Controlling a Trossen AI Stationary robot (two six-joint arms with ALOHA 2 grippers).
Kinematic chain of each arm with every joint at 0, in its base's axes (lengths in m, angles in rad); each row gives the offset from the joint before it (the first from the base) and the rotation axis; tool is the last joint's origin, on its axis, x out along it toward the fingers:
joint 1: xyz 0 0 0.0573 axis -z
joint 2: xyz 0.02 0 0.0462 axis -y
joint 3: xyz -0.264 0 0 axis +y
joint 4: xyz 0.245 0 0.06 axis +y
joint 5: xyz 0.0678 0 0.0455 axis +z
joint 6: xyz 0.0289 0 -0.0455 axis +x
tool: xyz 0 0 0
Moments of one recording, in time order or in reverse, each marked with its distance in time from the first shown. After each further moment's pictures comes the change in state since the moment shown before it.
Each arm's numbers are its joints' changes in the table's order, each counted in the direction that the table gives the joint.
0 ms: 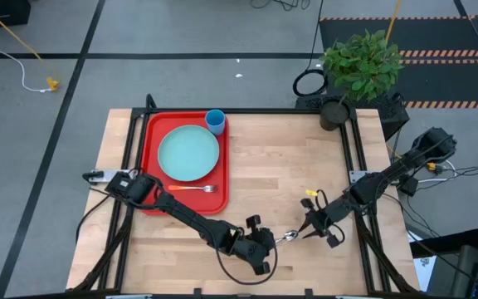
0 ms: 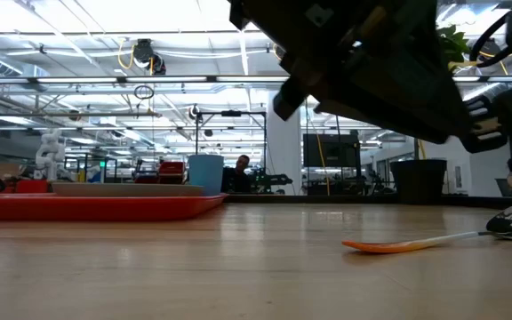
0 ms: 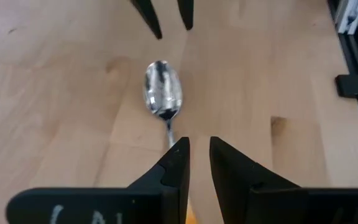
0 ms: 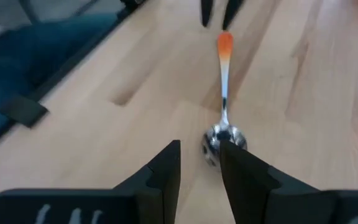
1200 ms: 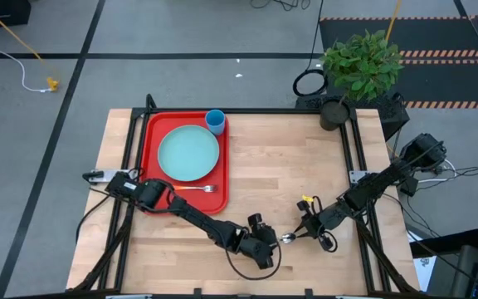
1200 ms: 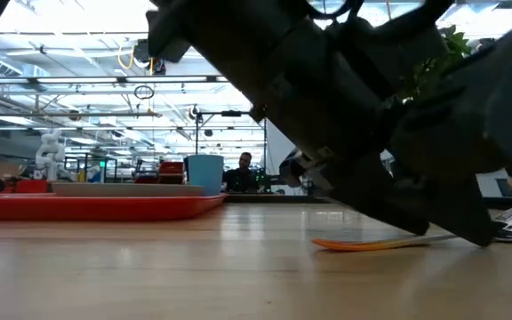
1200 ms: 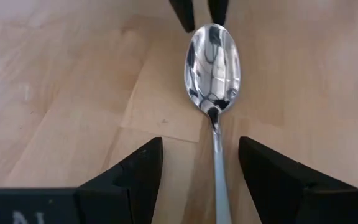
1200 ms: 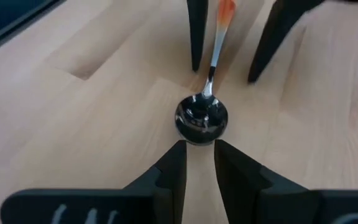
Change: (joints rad) left arm -0.035 -0.142 -0.001 -0.080 0.035 -0.014; right arm -0.039 -0.236 0.000 -0.166 -0.116 -0.085
